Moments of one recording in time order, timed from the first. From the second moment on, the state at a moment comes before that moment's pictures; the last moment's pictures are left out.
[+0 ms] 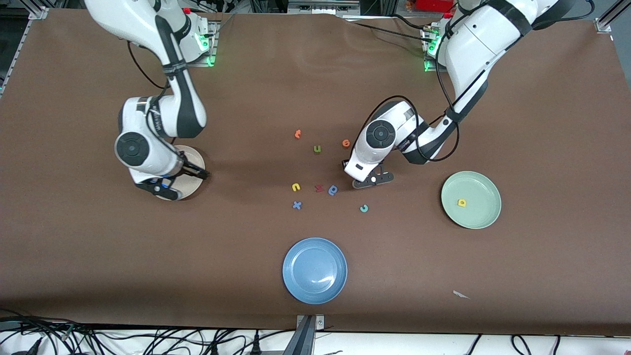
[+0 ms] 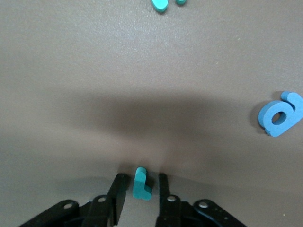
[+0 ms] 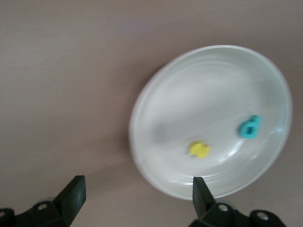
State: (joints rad) left arm -0.09 0.73 -0.56 -1.85 0.35 2.35 -1.06; right arm 0.72 0.45 -0.45 -1.91 0.22 2.13 0.45
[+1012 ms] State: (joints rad) left arm -0.03 0.71 -0.55 -1.76 0.36 2.21 -0.91; right arm 0.74 0.66 -0.12 -1.77 0.22 2.58 0.24
